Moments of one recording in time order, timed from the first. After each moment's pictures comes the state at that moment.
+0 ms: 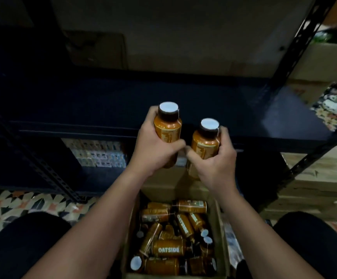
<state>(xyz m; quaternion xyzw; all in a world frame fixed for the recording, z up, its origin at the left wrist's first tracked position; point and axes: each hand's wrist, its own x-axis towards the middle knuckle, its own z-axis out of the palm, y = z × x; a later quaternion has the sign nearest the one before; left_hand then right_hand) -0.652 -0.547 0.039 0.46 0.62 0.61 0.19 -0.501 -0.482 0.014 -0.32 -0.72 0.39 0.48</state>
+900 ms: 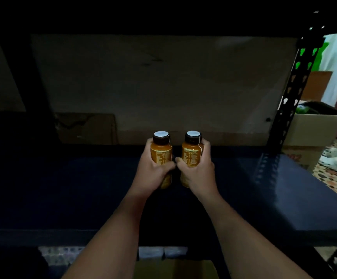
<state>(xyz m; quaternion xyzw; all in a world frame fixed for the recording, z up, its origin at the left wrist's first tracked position) -0.748 -0.383 0.063 0.48 0.56 0.64 0.20 -0.622 -0.303 0.049 -0.30 -0.70 0.42 0.50</state>
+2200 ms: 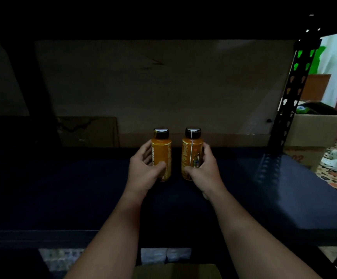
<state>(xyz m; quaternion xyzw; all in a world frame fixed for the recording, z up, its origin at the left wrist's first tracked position) -0.769 -0.385 0.049 0.43 0.57 0.67 0.18 -0.615 -0.293 0.050 -0.33 -0.67 0.50 0.43</state>
